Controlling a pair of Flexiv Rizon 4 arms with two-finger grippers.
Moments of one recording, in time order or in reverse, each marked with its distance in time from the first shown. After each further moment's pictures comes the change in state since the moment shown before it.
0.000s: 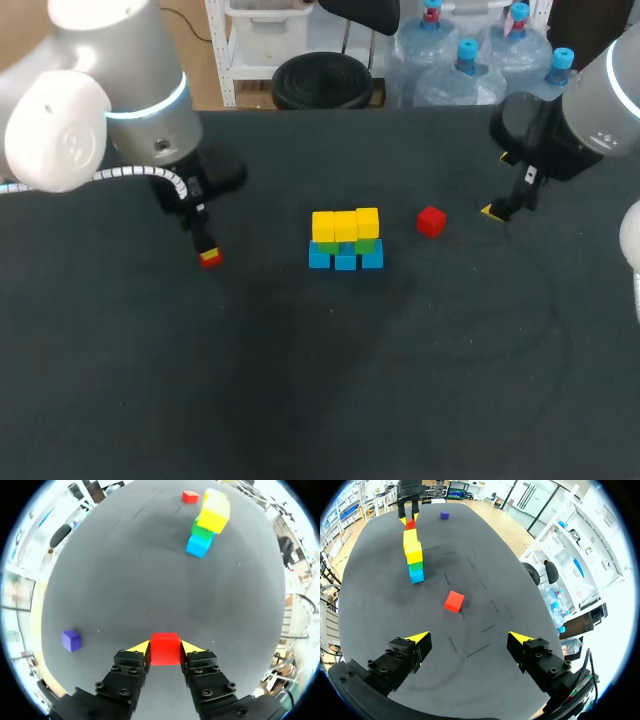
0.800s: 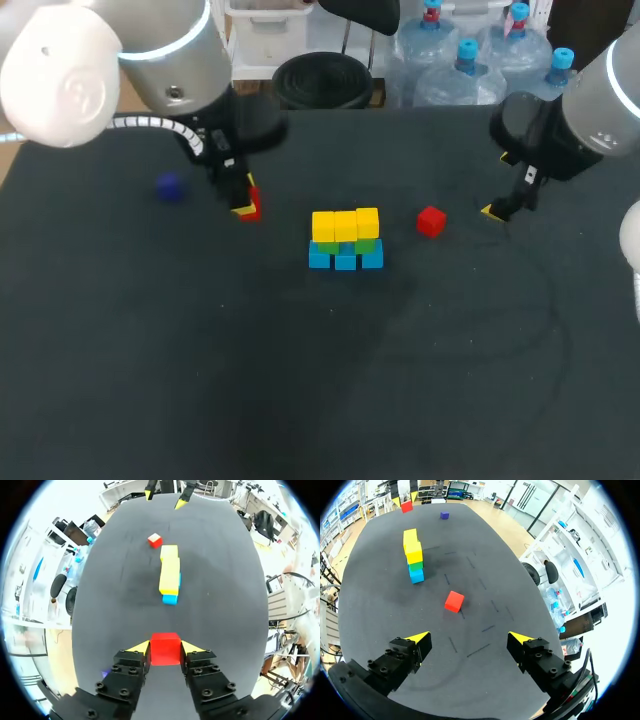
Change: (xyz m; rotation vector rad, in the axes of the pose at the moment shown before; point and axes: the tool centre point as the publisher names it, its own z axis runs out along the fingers) left arm -0.074 -0.024 -0.083 -0.071 -0.104 0.288; right arm 0.000 0.000 0.000 0.000 0.000 0.000
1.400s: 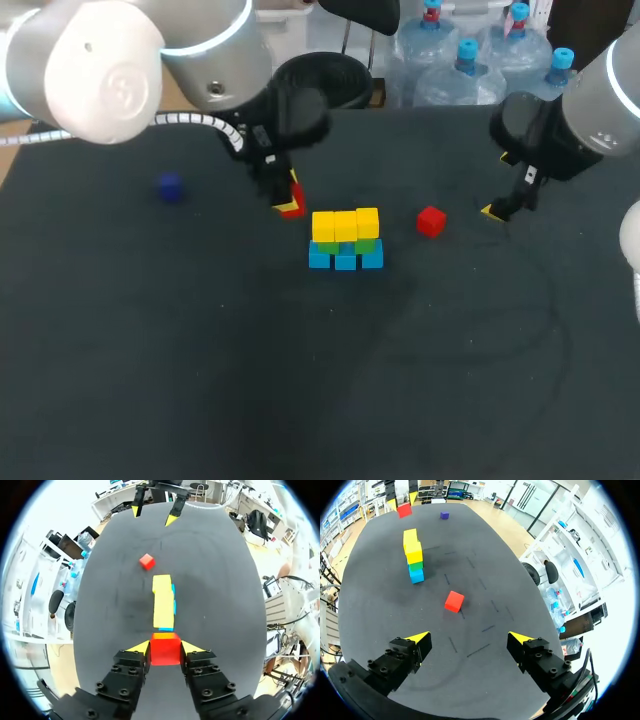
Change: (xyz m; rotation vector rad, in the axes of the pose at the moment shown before) left arm -0.054 -0.006 0.004 0.010 -0.058 0.071; right arm 0.000 0.000 0.000 0.000 0.000 0.000
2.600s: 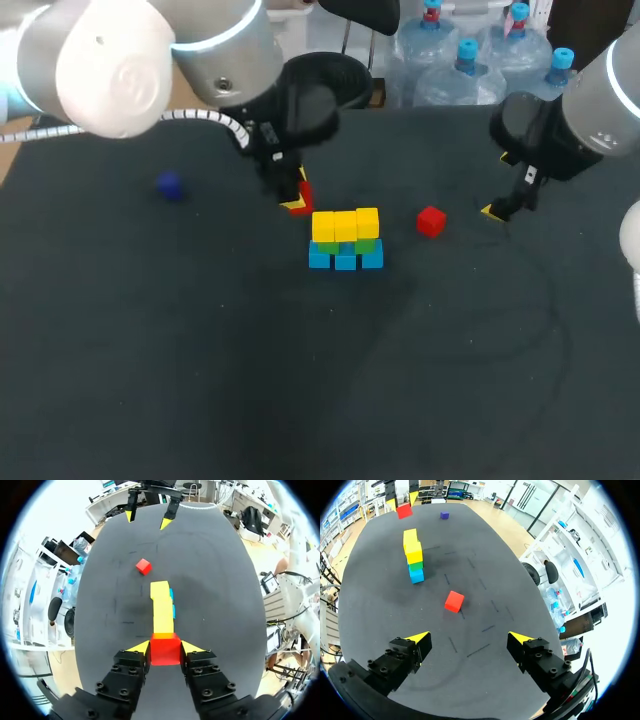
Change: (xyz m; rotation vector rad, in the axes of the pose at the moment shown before) left arm -0.008 0.002 0.000 0.019 0.001 0.050; right arm 0.000 0.000 0.000 0.000 0.000 0.000
